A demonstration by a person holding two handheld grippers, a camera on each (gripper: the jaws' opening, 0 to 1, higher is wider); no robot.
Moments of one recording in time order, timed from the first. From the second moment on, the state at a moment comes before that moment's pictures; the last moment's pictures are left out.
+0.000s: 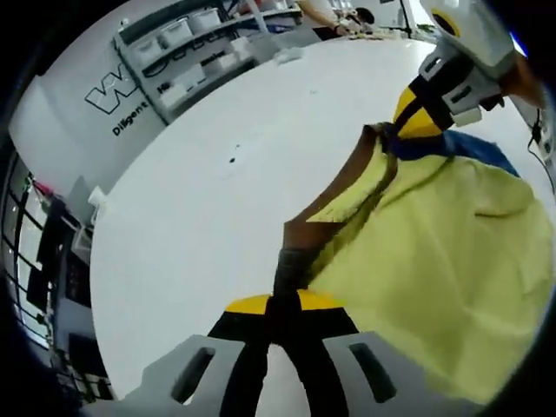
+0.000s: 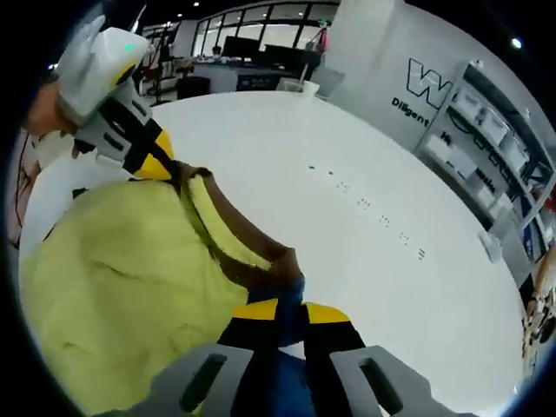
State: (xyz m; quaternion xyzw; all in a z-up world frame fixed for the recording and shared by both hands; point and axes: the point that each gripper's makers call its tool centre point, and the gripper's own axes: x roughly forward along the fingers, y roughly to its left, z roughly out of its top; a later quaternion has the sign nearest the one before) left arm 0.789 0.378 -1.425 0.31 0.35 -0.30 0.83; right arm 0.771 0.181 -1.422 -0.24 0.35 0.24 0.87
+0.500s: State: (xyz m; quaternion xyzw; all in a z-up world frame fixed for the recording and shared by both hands) left arm 0.774 0.401 -1.425 0.30 0.36 -0.28 0.83; right arm 0.752 0.152 -1.418 -0.20 0.36 0.22 0.88
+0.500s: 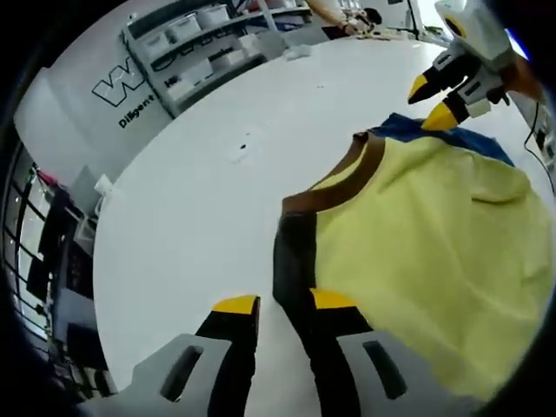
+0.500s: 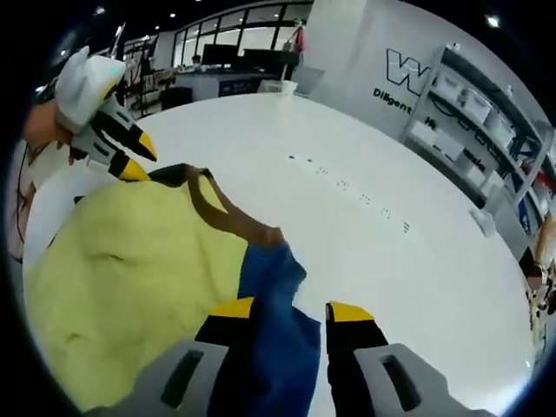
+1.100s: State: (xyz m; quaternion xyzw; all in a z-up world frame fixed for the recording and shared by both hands) left arm 0.753 0.438 -1.408 0.28 0.37 -0.26 0.85; right arm 0.724 0.124 -1.404 -0.19 0.36 0.21 0.89
